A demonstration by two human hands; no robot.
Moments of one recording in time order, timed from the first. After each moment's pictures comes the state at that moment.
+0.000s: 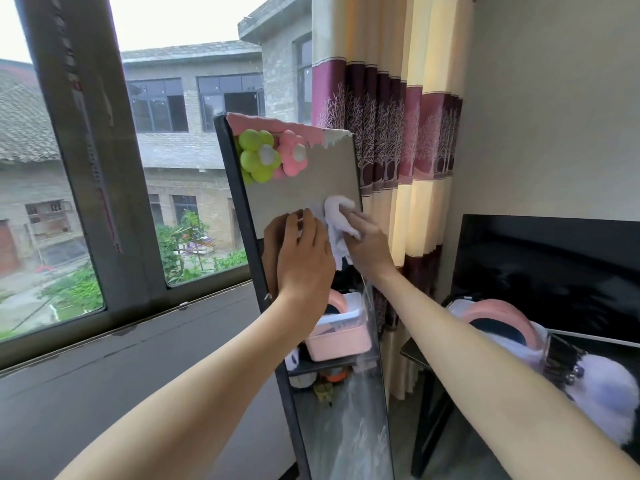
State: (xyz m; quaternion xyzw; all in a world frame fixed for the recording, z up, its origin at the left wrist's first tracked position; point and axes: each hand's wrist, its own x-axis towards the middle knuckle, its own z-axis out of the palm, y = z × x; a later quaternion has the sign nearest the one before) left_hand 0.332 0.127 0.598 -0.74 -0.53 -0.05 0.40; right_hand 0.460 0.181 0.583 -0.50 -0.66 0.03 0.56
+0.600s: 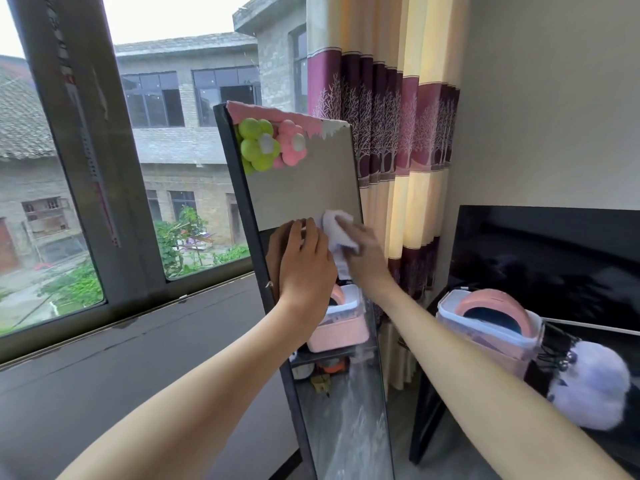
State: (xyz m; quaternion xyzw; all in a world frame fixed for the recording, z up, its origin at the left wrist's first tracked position) left_hand 0.334 0.120 0.579 -0.76 -0.52 -0.05 0.39; right_hand 0.449 0.150 0.563 -0.53 -0.61 0.19 0.56
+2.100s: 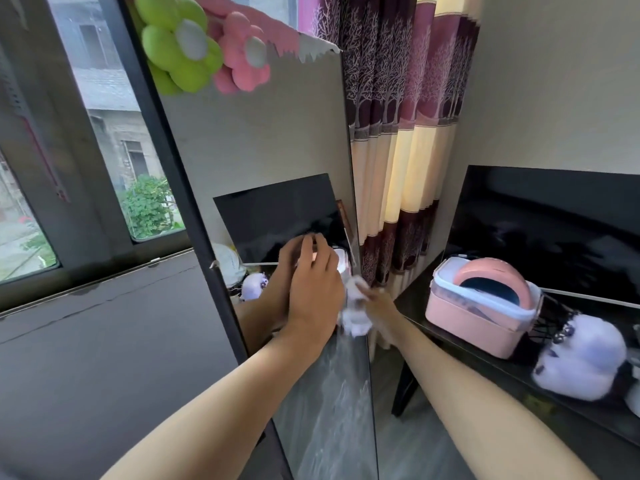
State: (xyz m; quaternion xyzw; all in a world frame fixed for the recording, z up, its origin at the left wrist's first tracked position) left_hand 0.372 0.156 0.497 -0.81 -0.48 0.00 0.35; right_hand 0.511 0.196 0.411 -0.70 -0.46 0.36 0.40
